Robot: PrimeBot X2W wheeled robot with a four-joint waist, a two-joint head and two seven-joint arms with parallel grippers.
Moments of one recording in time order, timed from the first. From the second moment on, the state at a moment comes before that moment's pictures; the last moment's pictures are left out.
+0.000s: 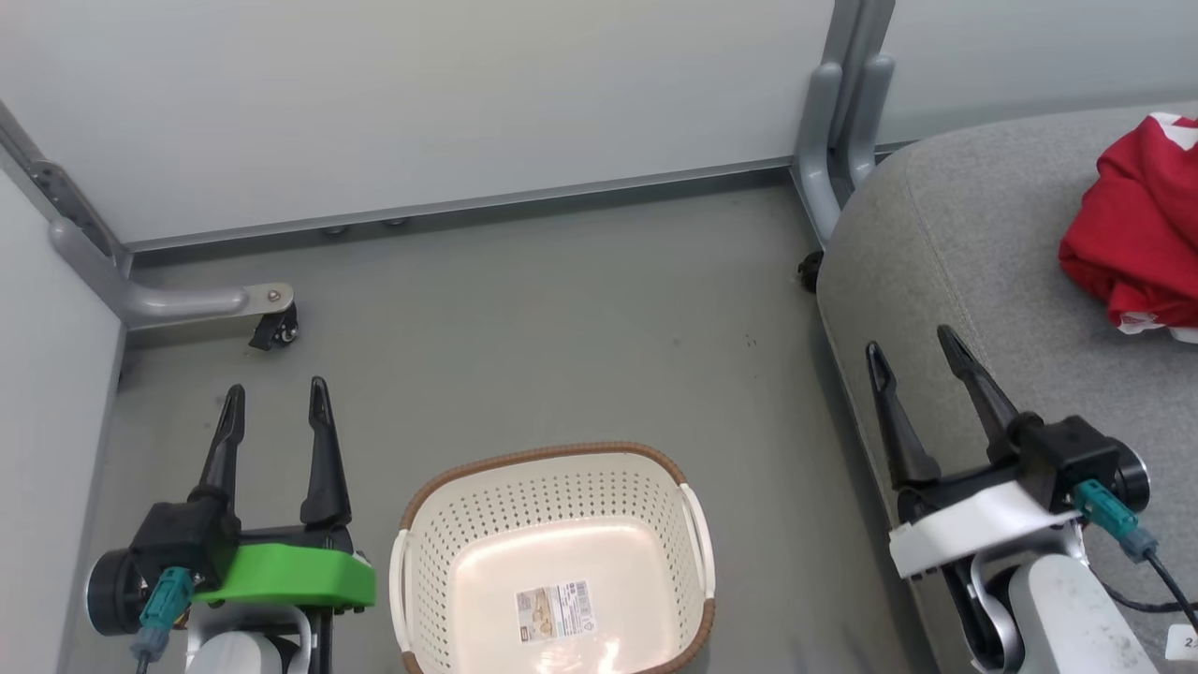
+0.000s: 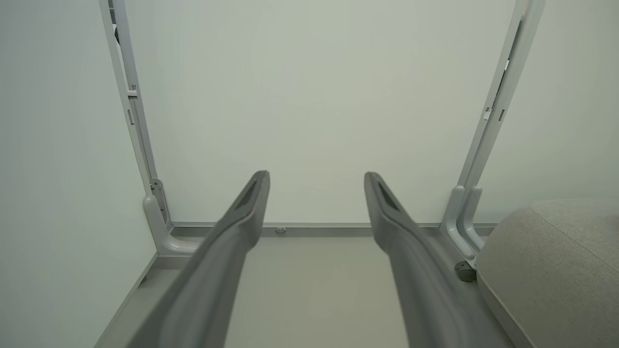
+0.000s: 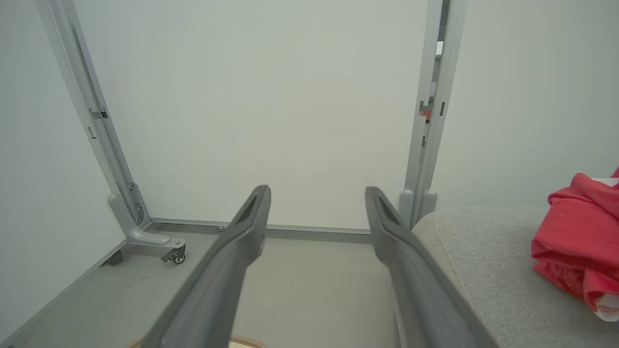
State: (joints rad) left arm -0.09 0.09 -0.07 0.14 -0.24 0.00 -0.26; right arm -0.17 -0.08 0.07 0.13 0.16 0.13 -0.26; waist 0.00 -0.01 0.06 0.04
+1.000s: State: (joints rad) left arm -0.02 0.06 -0.05 0.16 -0.18 -0.04 -0.26; right arm 0.00 -0.05 0.03 0.07 0.16 0.13 -0.26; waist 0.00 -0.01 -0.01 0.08
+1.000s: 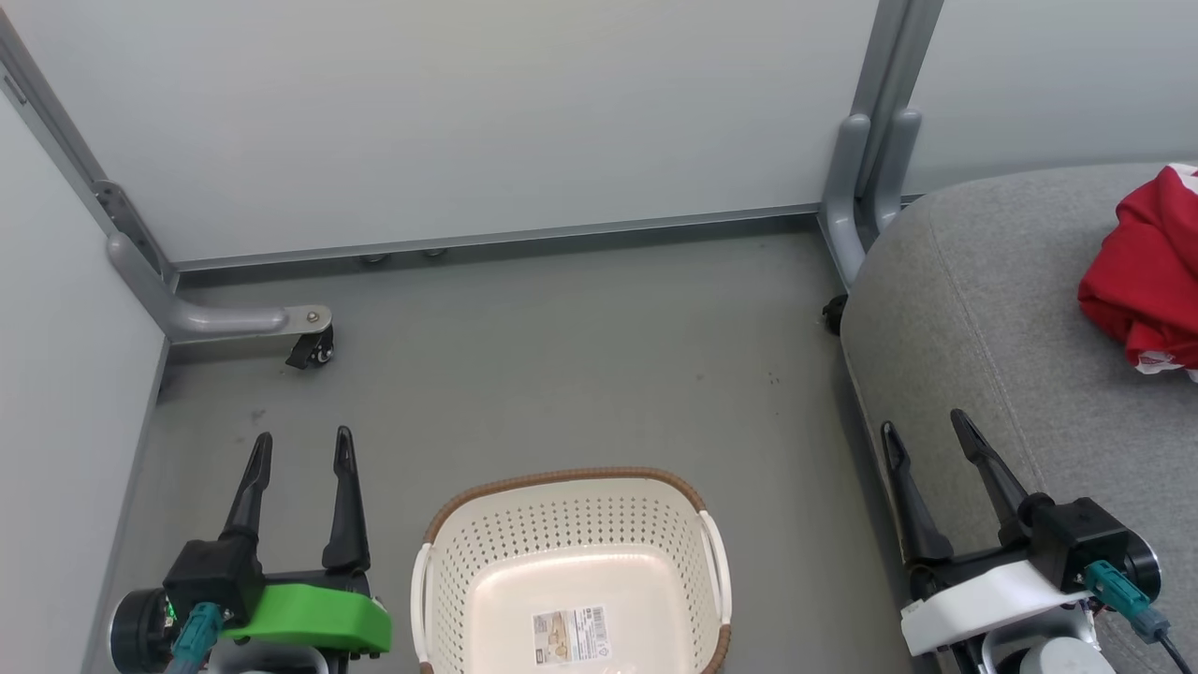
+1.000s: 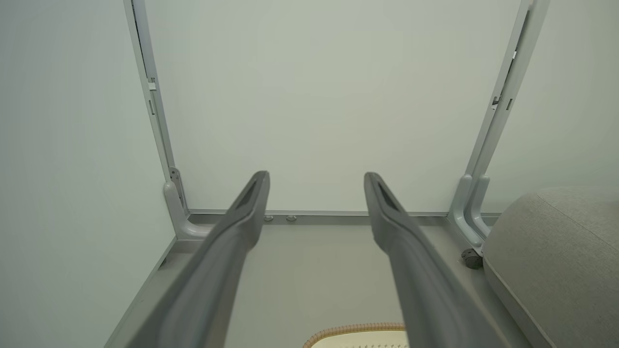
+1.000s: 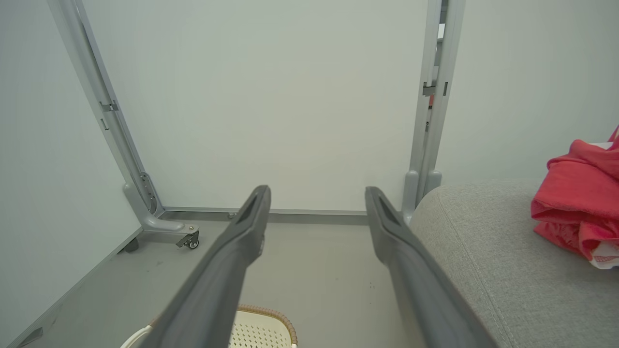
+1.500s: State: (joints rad) left arm -0.01 0.05 -0.03 0.22 -0.32 -0.04 -0.22; right arm 0.02 -0.05 0.04 0.13 0.31 0.13 -0.23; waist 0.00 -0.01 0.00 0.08
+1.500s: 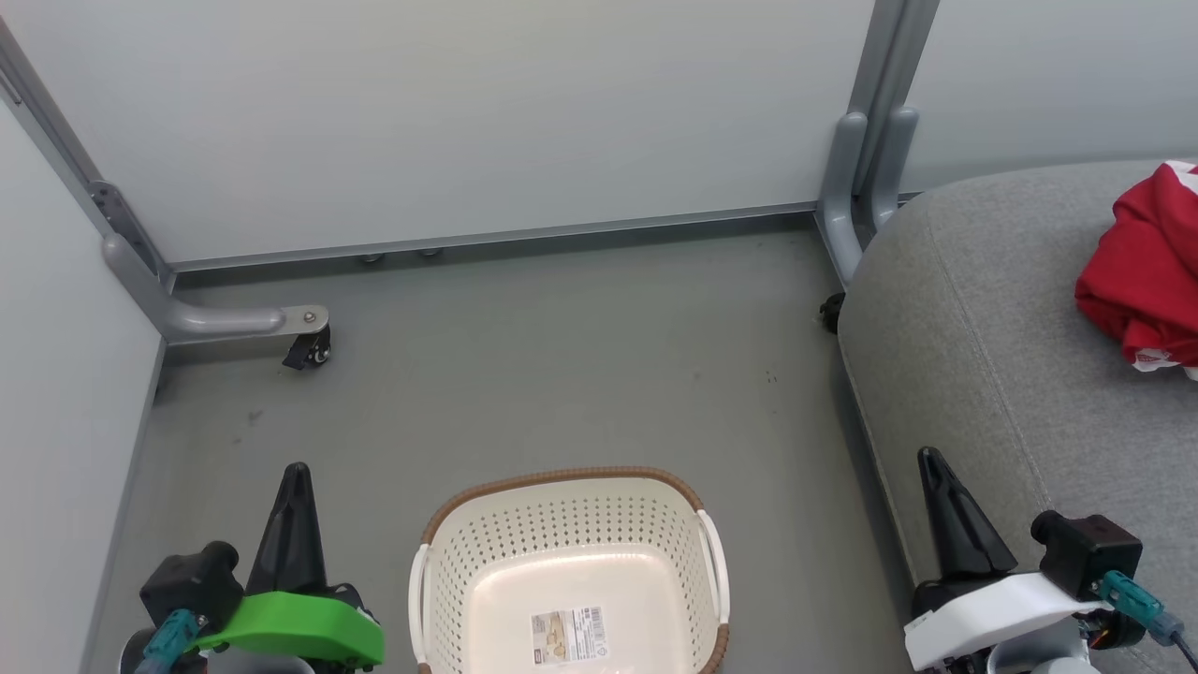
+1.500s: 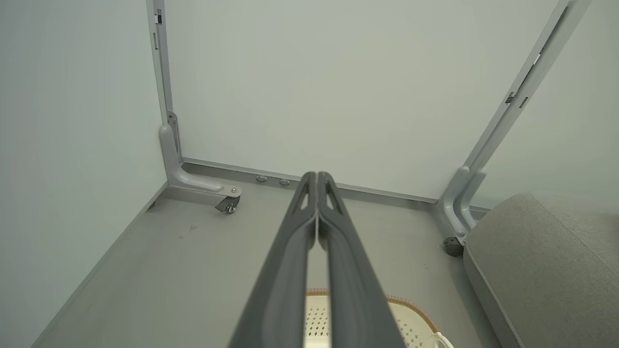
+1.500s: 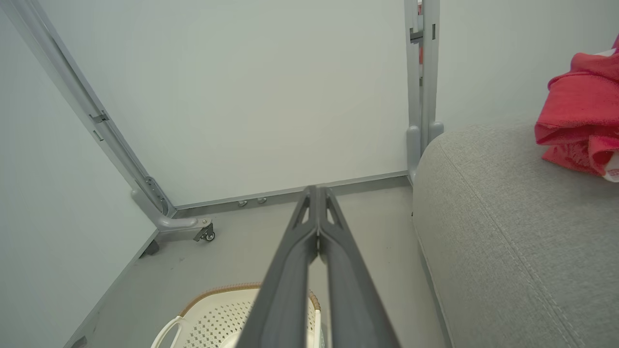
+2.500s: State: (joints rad) left arm -0.03 0.05 0.02 0.21 -0.81 -0.05 -0.10; right arm -0.03 -0.08 0.02 0.17 0.84 0.13 -0.13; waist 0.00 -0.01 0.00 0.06
